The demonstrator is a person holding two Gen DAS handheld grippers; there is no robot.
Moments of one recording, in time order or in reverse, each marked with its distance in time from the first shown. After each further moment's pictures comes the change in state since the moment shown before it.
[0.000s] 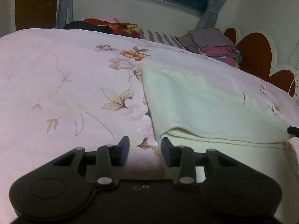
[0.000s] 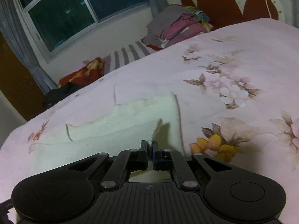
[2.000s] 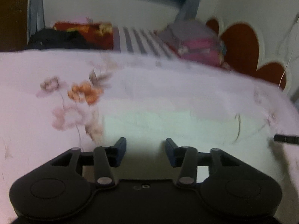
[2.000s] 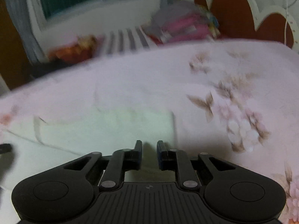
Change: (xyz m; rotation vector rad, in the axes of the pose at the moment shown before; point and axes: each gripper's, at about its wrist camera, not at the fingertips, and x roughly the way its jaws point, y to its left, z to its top) left arm 0.075 -0.035 0.097 0.099 0.020 -0.117; right arm 0.055 0.018 0.042 -0.206 0.054 -0.088
